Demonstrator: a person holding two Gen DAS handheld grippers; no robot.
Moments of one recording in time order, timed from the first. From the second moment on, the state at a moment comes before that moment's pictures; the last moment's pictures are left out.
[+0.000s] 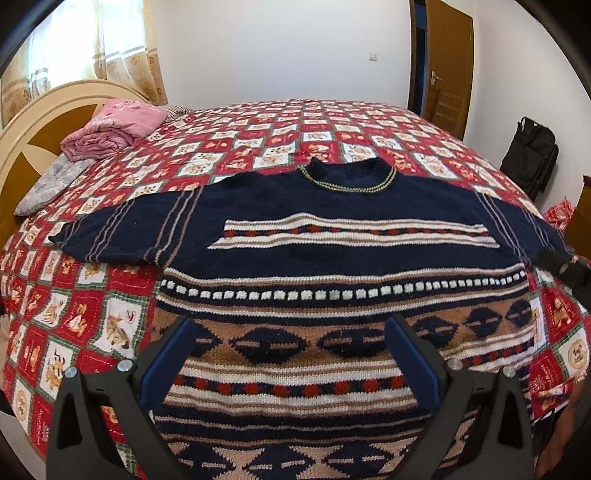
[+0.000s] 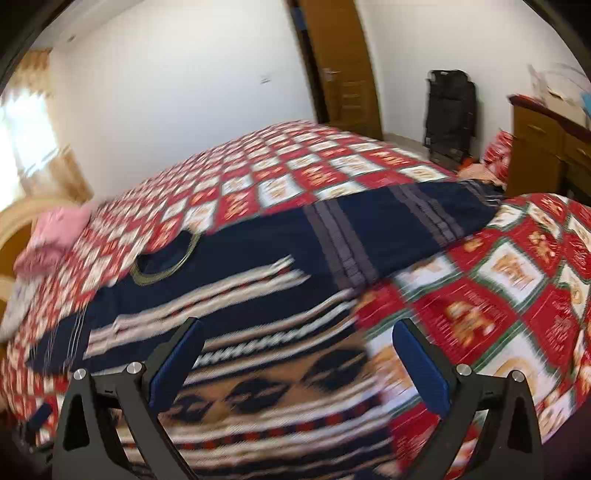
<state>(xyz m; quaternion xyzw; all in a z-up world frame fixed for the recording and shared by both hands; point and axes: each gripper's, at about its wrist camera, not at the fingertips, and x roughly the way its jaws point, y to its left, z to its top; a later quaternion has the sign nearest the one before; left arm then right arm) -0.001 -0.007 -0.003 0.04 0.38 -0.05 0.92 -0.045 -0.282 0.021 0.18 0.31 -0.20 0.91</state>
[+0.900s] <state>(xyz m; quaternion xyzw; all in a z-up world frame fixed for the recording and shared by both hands) 0.052 -0.027 -0.021 0.04 0.41 -0.05 0.91 0.014 -0.649 -0.008 0.27 0.39 -0.40 0.78</state>
